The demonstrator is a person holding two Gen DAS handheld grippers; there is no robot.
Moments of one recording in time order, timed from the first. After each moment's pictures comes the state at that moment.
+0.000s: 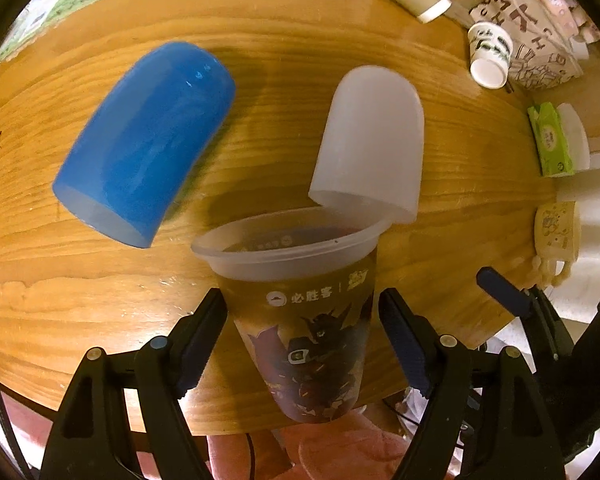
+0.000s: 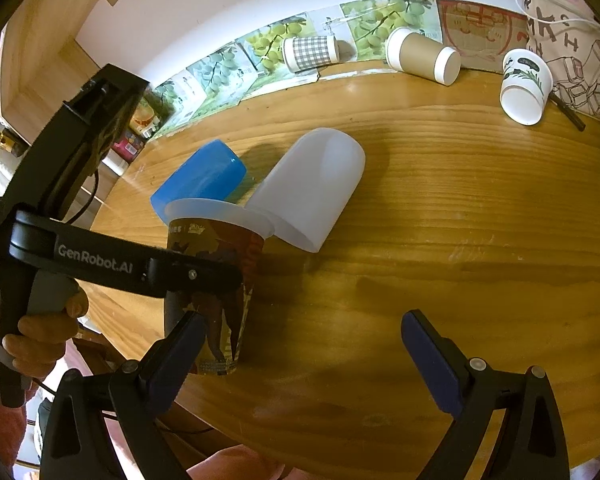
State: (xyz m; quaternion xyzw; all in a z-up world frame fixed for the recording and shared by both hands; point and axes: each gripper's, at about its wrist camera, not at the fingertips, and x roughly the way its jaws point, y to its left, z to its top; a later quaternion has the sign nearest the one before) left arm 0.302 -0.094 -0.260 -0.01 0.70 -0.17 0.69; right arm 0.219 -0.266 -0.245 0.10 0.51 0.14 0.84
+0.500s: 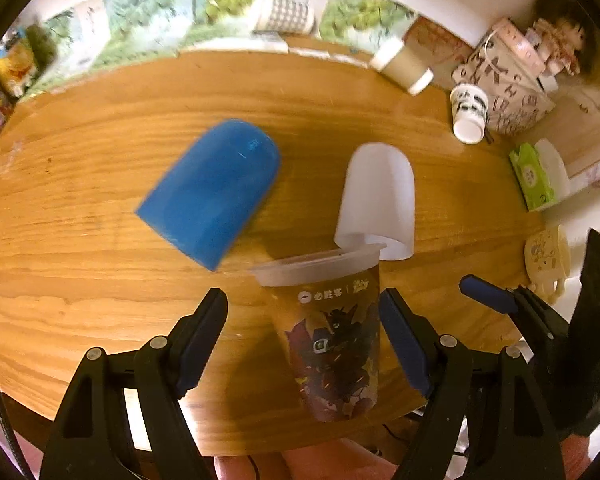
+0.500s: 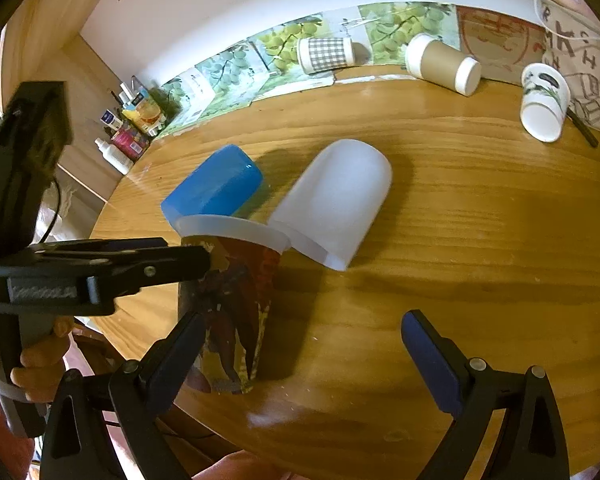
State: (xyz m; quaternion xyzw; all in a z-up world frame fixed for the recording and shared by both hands) left arm 0.277 -0.064 -0.225 -0.03 0.59 -0.17 0.79; right arm 0.234 -0.245 -0.238 0.09 0.51 0.15 0.84
